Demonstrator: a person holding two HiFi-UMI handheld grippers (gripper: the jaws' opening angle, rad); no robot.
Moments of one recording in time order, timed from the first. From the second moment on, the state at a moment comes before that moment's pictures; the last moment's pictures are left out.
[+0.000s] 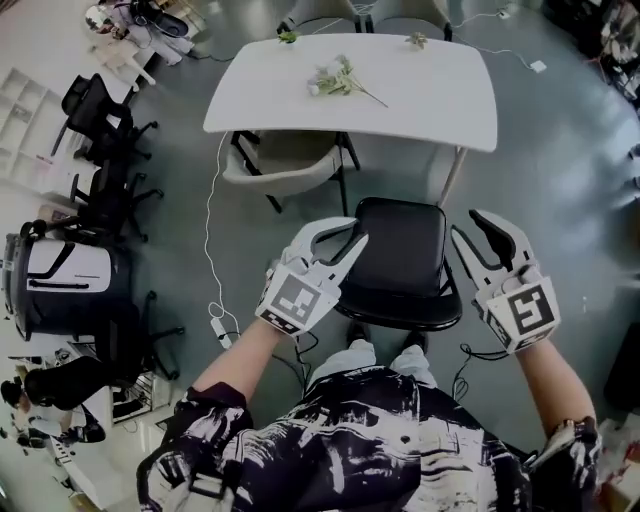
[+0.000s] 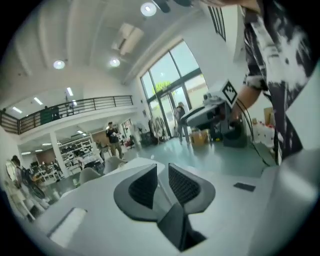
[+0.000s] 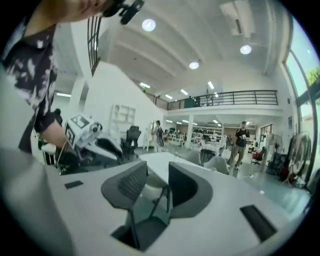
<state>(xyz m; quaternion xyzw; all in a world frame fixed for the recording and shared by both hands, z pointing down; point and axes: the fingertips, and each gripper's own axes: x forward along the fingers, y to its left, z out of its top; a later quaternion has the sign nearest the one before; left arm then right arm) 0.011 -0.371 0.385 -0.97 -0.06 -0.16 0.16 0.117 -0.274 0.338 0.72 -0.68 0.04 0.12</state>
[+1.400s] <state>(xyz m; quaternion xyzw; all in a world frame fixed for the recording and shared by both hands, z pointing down) 0.108 -0.361 0.264 -0.99 -0.14 -0.02 -0.01 0.161 -0.286 0.270 0.80 -0.60 0.03 0.02</state>
